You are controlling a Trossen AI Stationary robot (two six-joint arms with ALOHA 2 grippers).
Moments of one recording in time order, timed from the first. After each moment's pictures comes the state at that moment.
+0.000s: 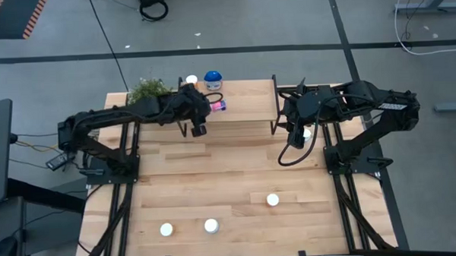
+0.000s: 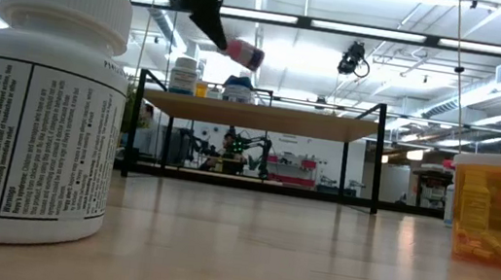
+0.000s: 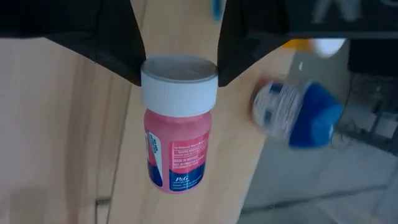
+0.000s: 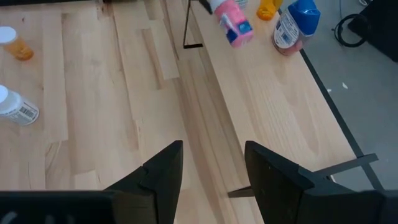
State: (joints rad) left arm 0.25 1.43 1.33 -0.67 -0.37 0.30; right arm 0.12 1.30 1.73 -1.28 0.37 0.22
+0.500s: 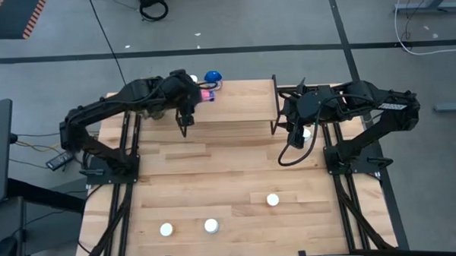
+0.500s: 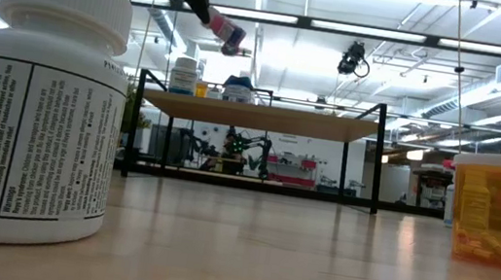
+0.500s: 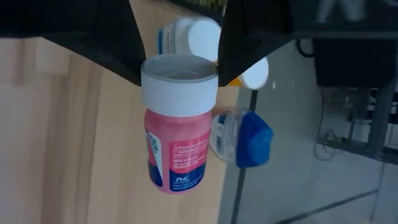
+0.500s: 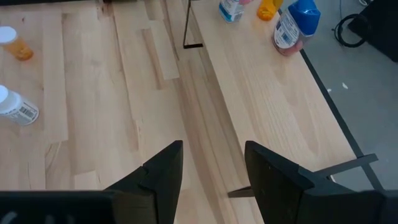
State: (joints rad) left arm 0.30 1.46 1.61 -1.03 -0.40 0.44; right arm 0.12 1.30 1.73 -1.28 0.37 0.22
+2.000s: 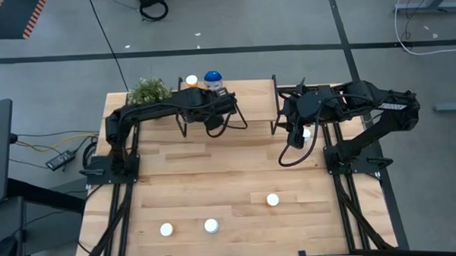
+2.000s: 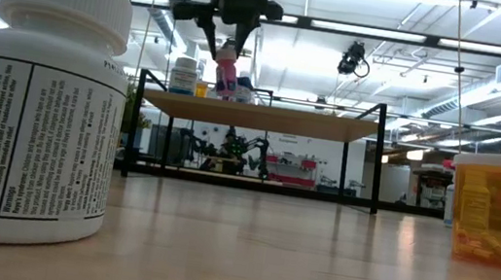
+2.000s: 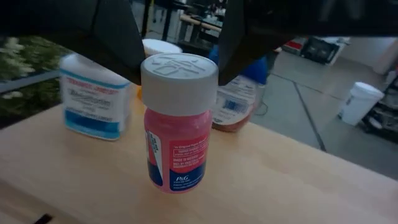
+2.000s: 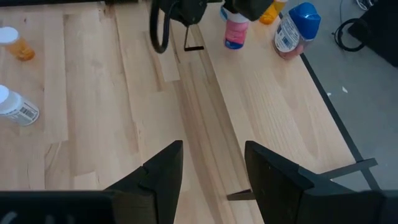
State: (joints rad) left arm 0.19 1.92 1.95 -1.34 -0.74 1.47; right arm 0.12 1.30 1.73 -1.27 0.37 0.20
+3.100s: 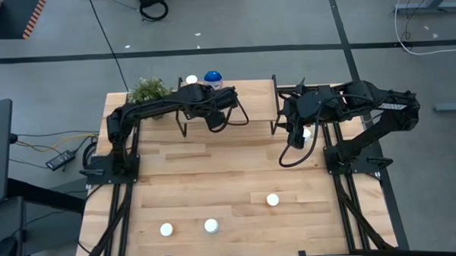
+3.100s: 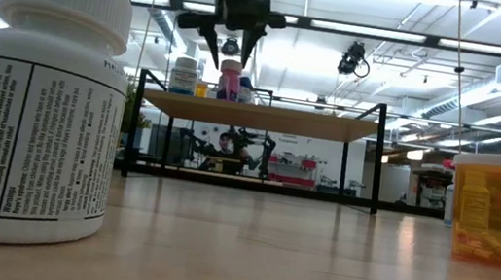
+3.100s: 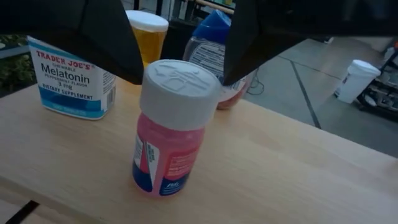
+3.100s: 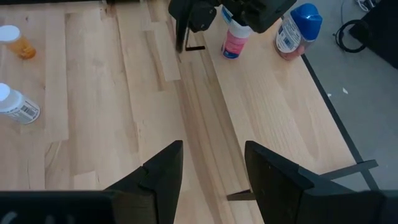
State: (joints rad) left arm 0.23 1.93 1.95 -1.27 -0.64 1.55; right arm 0.12 1.30 1.73 -1.27 0.37 0.20
